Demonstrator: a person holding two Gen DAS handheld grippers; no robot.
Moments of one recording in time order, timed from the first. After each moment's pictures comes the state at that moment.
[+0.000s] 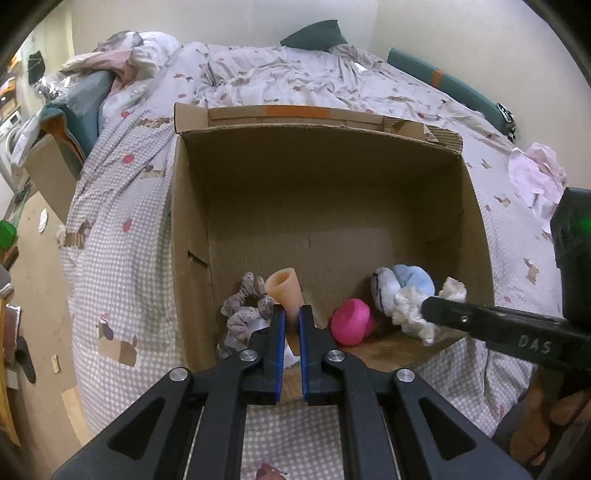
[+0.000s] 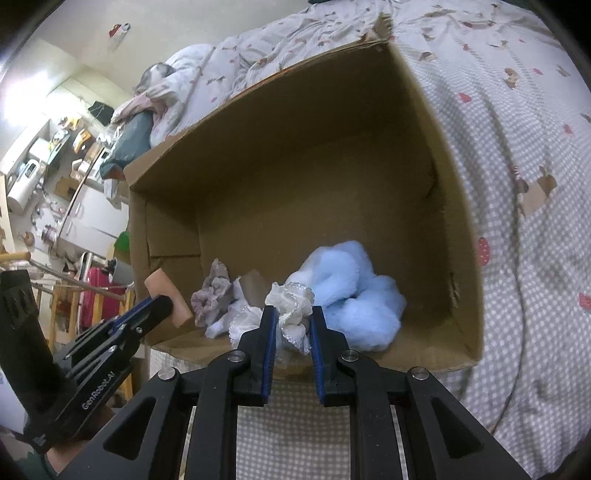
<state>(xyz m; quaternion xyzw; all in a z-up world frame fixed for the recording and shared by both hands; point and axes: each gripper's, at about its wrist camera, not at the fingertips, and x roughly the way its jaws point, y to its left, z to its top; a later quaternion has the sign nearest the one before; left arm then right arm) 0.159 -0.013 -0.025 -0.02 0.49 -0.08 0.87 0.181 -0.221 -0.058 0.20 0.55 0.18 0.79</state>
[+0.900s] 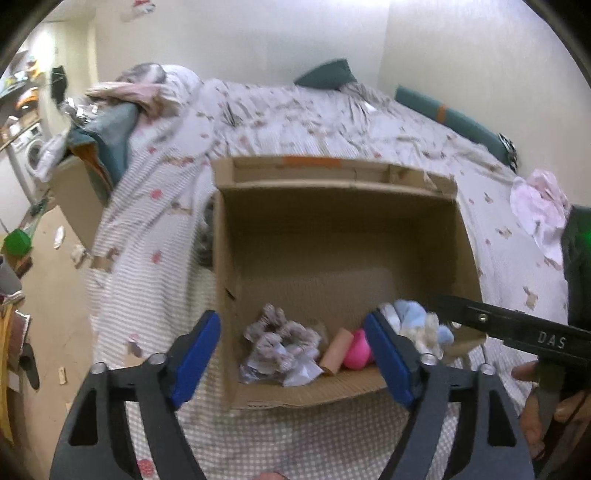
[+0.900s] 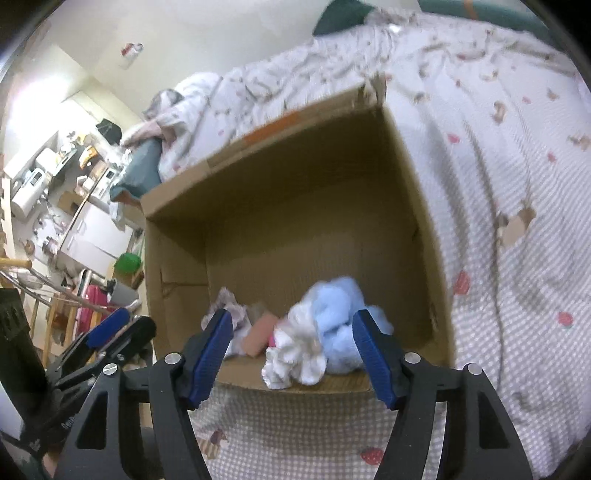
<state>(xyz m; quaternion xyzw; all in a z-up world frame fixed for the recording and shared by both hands) 0.137 0.002 0.015 -0.02 0.41 -0.04 0.91 0.169 -0.239 -0.030 0.20 0.48 0.16 0.84</state>
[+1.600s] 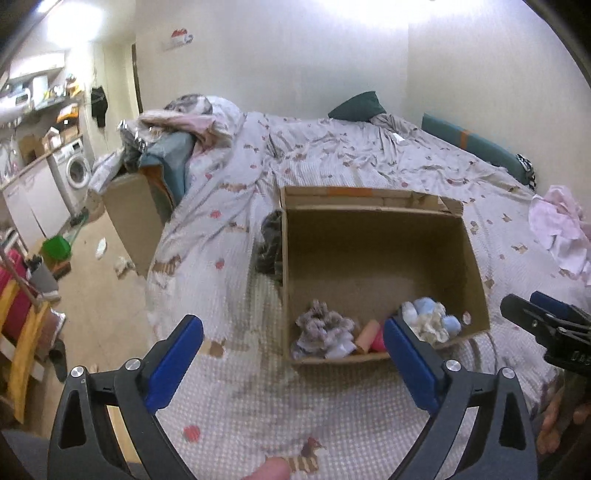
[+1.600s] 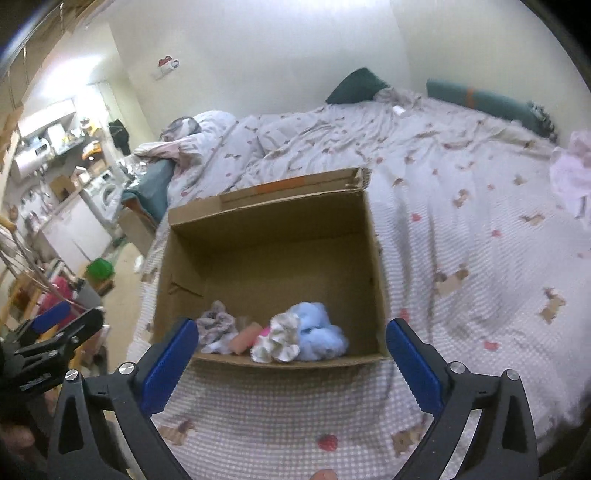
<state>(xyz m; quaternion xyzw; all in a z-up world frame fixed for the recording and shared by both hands) 0.054 0.020 0.049 -0.01 0.36 0.03 0.93 0.088 -0.242 0.026 0.09 0.37 0.12 0.92</state>
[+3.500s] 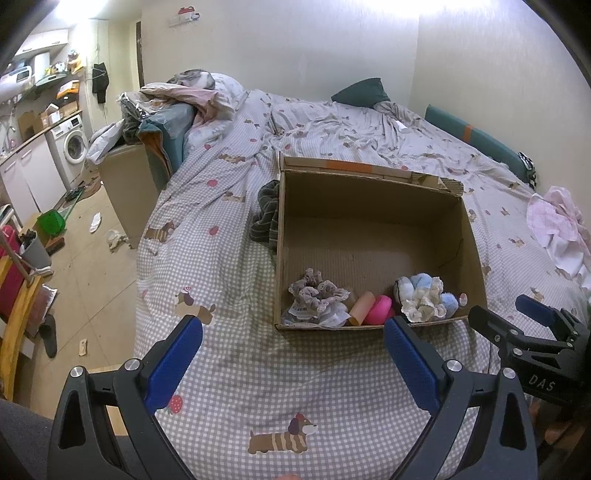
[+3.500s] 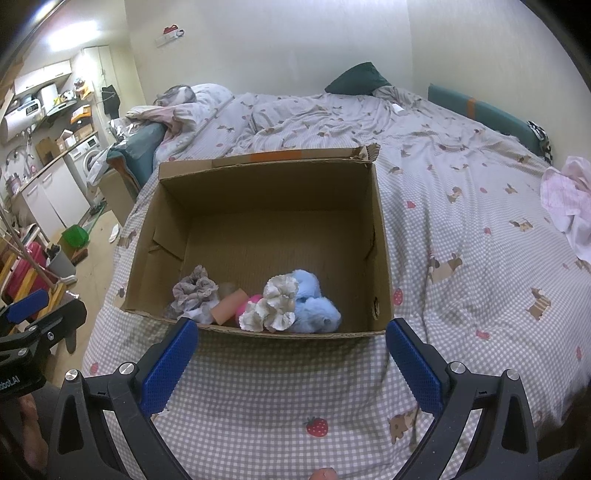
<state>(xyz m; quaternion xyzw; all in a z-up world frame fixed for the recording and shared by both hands) 0.047 0.021 0.025 -0.03 0.39 0.03 0.92 0.083 -0.213 0.002 0.03 0.40 0.09 0.91</state>
